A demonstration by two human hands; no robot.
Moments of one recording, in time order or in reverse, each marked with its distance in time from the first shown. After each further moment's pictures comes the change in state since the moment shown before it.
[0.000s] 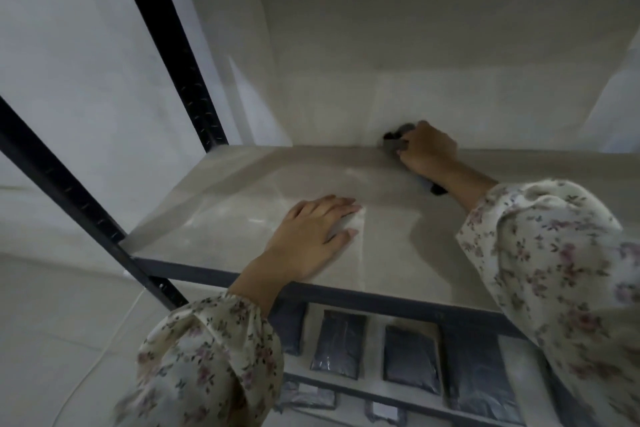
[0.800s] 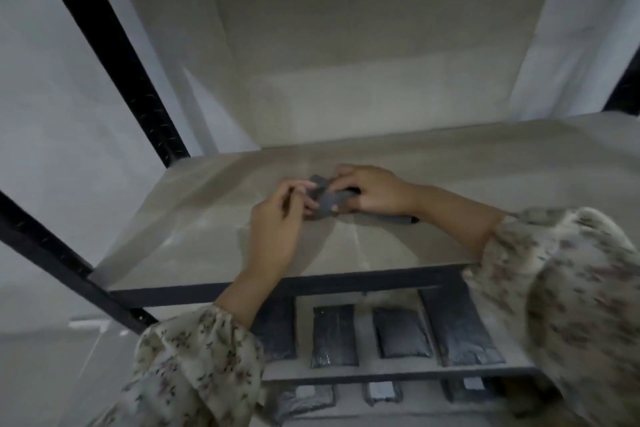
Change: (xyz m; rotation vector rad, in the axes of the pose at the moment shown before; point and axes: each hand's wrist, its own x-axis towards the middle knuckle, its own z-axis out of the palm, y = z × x) left_hand -0.011 -0.004 -0.013 -0.767 0.508 -0.093; right_hand -0.100 -0.041 0.003 0.213 -0.416 -0.523
